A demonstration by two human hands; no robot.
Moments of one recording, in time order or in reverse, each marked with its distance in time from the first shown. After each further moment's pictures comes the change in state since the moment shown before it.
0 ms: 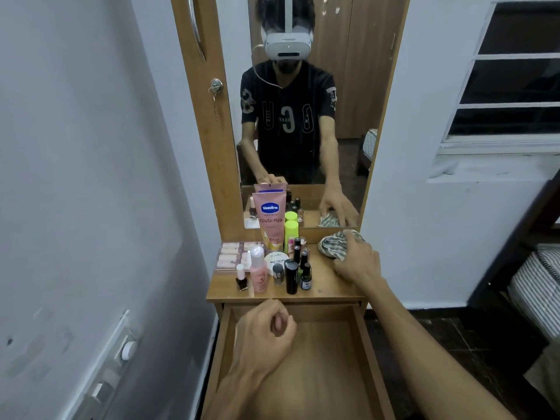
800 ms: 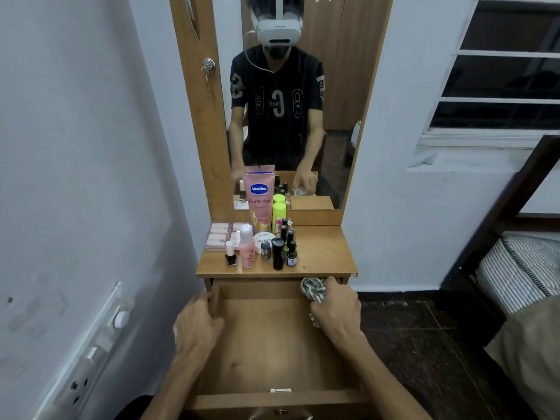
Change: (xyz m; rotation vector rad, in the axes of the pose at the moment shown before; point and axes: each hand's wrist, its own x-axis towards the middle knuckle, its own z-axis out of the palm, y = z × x) left_hand -0.026 -0.063 -0.037 0.405 -0.153 -0.595; right_hand -0.142 0.000 0.036 0.003 -0.034 0.107
